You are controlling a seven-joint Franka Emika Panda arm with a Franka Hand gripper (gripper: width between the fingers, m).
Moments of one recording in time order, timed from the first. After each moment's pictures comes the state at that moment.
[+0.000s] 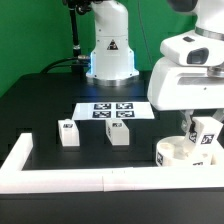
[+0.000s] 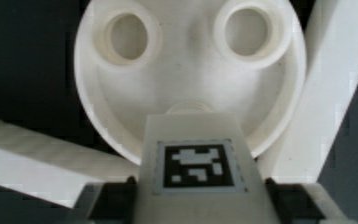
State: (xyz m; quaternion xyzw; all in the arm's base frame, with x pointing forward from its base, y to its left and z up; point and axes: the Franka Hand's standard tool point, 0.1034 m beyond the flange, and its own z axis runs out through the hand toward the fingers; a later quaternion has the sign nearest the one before) arm 0.634 0.106 0.079 0.99 0.12 -0.04 0.06
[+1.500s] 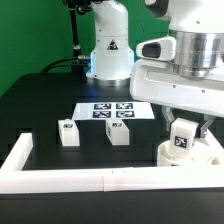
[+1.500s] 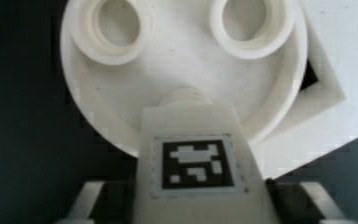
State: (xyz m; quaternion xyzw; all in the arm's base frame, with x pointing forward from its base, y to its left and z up) arm 0.645 0.078 0.078 0.96 -0.28 0.02 0.02
